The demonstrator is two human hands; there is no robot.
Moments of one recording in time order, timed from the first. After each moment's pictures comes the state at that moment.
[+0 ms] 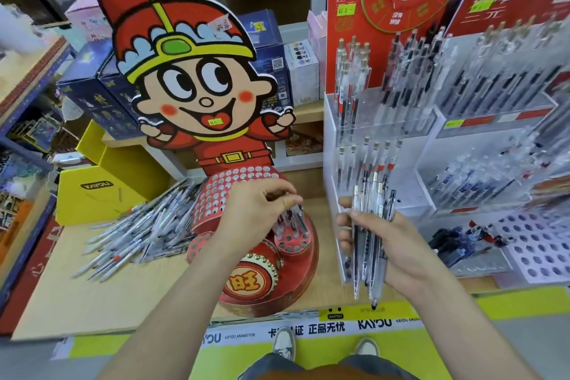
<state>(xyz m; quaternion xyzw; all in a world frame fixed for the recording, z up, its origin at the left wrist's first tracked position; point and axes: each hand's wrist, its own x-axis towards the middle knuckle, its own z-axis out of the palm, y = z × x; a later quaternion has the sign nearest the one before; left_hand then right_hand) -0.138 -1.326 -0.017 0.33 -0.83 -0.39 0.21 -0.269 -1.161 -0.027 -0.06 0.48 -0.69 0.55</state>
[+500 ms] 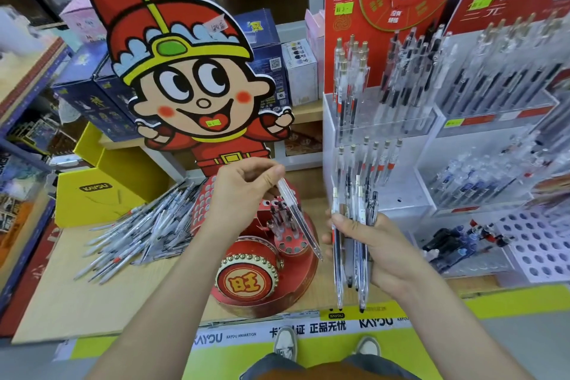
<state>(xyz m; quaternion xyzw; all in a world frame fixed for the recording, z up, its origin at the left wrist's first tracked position) -0.143 -1.339 0.002 0.37 -0.71 -0.53 0.26 -0.258 -1.171 -0.025 -0.06 0.49 -0.66 0.57</state>
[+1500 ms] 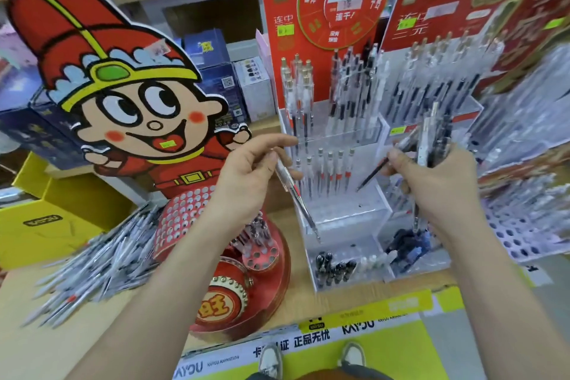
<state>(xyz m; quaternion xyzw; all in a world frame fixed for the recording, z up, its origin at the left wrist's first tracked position) -0.204 -1.315 0.027 0.22 -0.72 -0.61 0.25 -0.355 -1.134 0.023 -0.17 0.76 -0.62 0.12</state>
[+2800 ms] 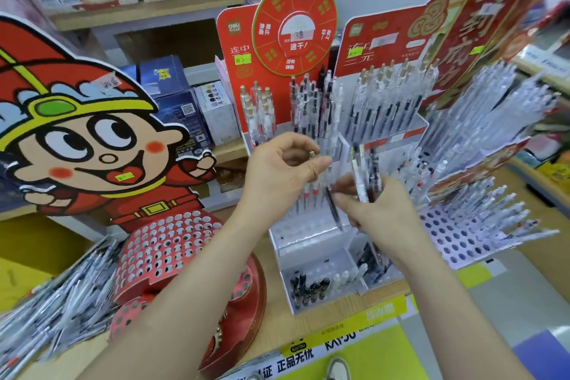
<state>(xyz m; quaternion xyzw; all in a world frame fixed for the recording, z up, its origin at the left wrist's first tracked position) -0.274 -1.286 0.040 0.17 -0.73 -0.61 0.25 -0.339 -1.136 0.024 -0.17 0.77 -0.57 0.22</state>
